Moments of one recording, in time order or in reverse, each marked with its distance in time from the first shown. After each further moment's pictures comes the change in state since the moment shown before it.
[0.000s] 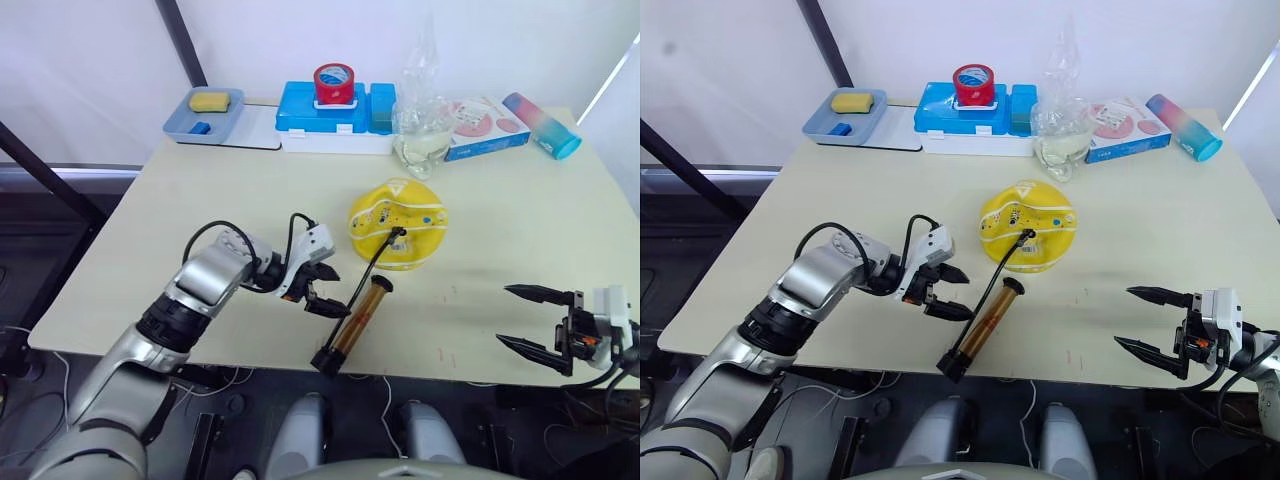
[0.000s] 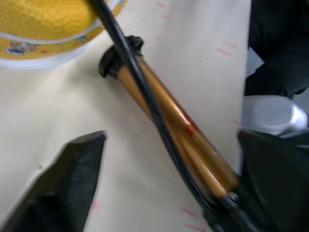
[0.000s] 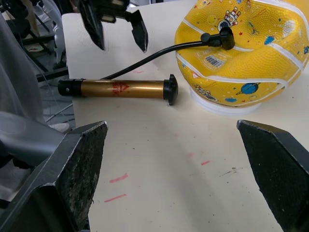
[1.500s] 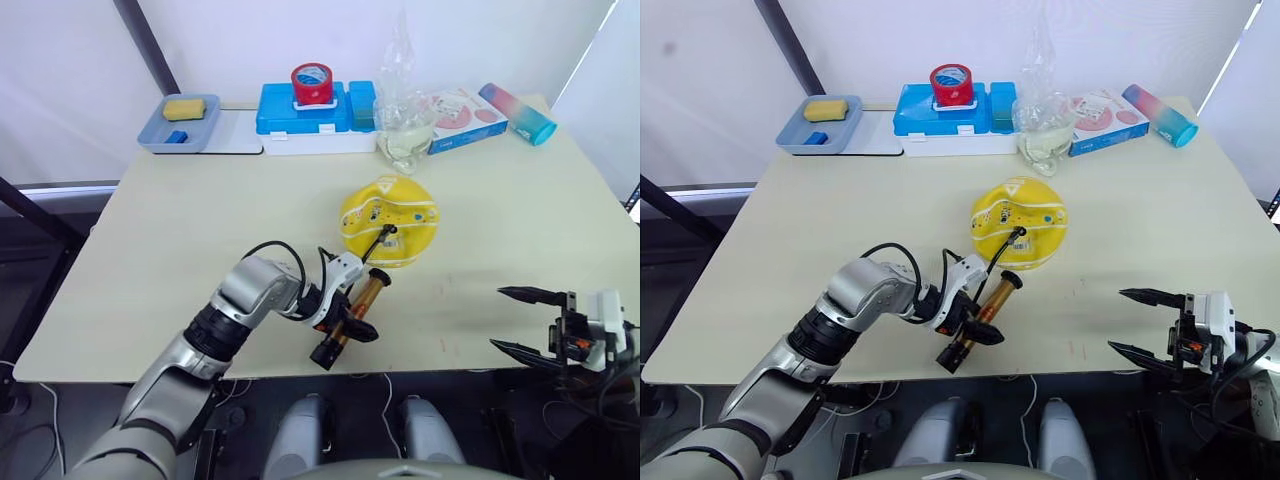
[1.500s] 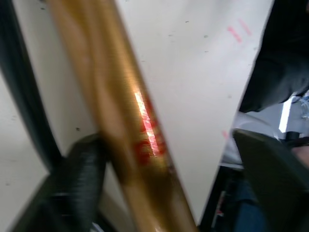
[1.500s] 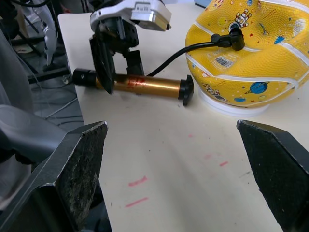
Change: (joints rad) left arm -0.005 -0.234 -0.095 0.069 -0.088 0.357 0.421; right arm -0.007 0.017 0.038 -0.004 -0.007 -0.050 0.011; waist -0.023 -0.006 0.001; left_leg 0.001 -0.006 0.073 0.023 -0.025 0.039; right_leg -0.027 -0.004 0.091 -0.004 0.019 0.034
